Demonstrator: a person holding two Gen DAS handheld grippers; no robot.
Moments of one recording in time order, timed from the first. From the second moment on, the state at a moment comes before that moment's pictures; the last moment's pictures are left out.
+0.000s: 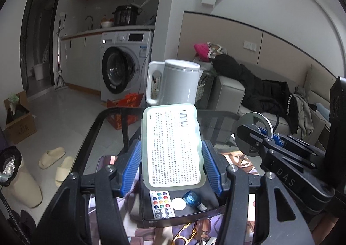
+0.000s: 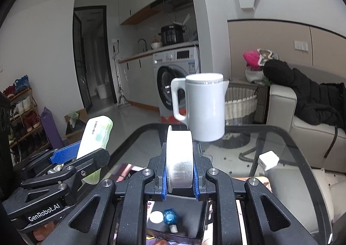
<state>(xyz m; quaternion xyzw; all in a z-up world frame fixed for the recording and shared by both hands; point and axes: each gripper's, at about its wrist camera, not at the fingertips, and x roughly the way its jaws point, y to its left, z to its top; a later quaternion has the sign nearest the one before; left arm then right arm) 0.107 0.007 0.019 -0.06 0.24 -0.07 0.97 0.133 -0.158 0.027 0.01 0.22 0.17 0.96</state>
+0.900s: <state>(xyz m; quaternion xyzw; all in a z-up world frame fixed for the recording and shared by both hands) 0.152 -0.021 -0.058 0.00 0.45 -0.08 0.89 0.187 -0.143 -0.080 -0.02 0.47 0.19 0.86</state>
